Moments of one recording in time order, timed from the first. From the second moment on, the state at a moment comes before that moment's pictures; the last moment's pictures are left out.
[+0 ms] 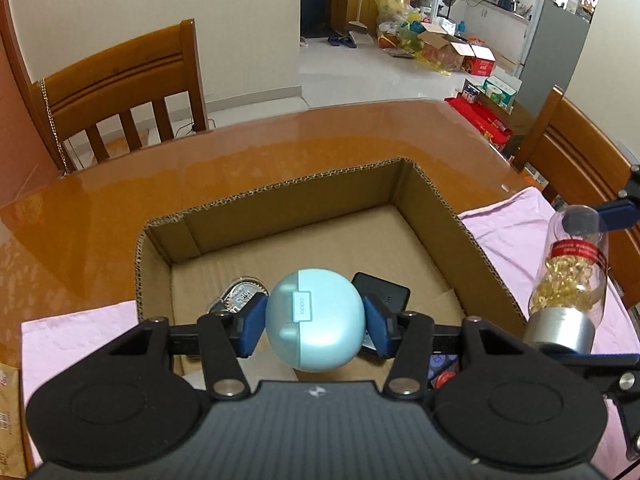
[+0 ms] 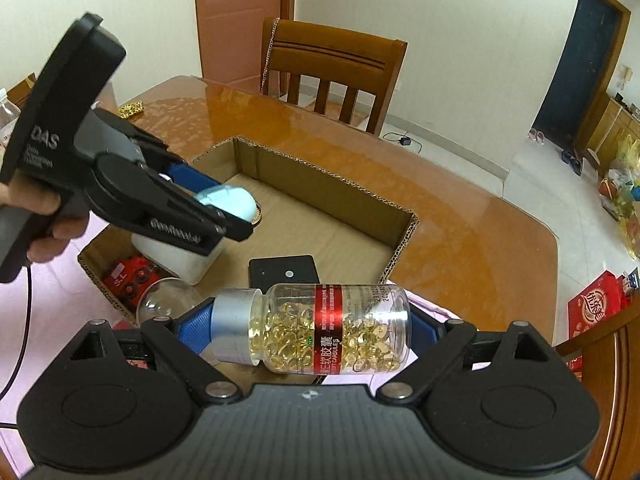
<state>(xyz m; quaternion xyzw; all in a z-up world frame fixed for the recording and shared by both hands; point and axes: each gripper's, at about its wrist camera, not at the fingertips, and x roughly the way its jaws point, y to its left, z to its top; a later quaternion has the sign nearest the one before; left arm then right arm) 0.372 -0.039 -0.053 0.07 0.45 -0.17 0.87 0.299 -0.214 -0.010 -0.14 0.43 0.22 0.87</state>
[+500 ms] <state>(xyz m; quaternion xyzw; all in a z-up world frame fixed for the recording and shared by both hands) 0.328 -0.001 -0.005 0.09 0.37 -0.09 0.92 0.343 -0.200 -0.024 -0.15 0.43 0.23 0.86</state>
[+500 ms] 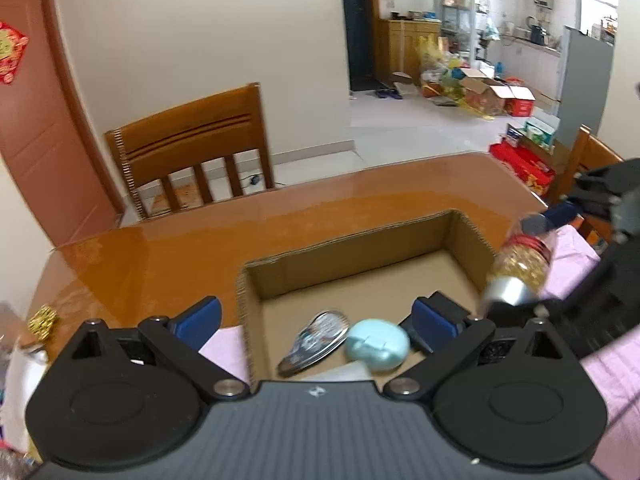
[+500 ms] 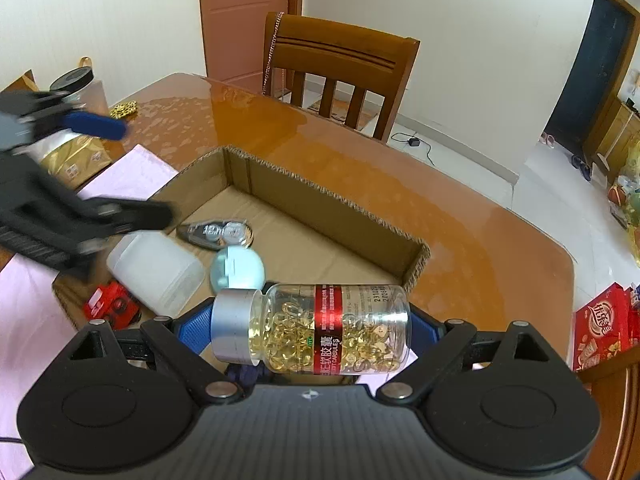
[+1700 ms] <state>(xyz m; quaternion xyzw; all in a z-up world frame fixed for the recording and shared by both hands) 0.212 0.022 -0.023 0.08 0.40 -0.08 0.91 0.263 -0.200 -0.034 -0.14 0.43 0.16 0.88</state>
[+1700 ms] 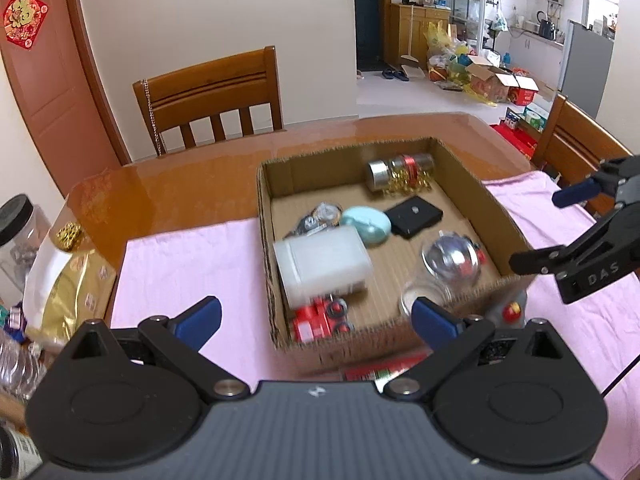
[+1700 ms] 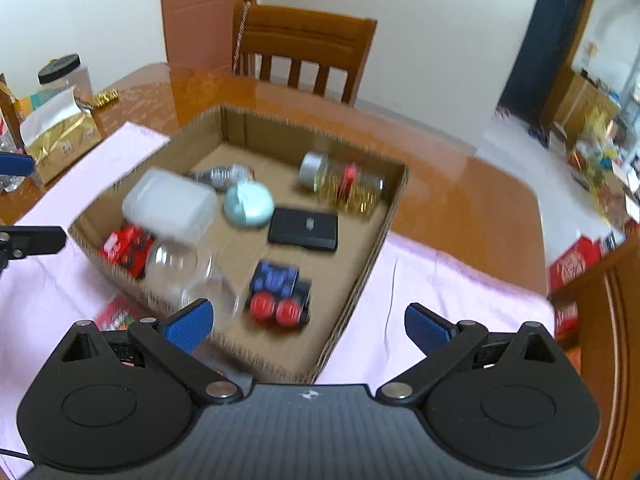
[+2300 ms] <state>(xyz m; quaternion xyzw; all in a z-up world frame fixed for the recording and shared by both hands) 0.173 0.020 -0.054 0.04 0.43 -0.08 0.90 0.224 -0.235 -0.082 -0.07 0.47 0.06 0.88</state>
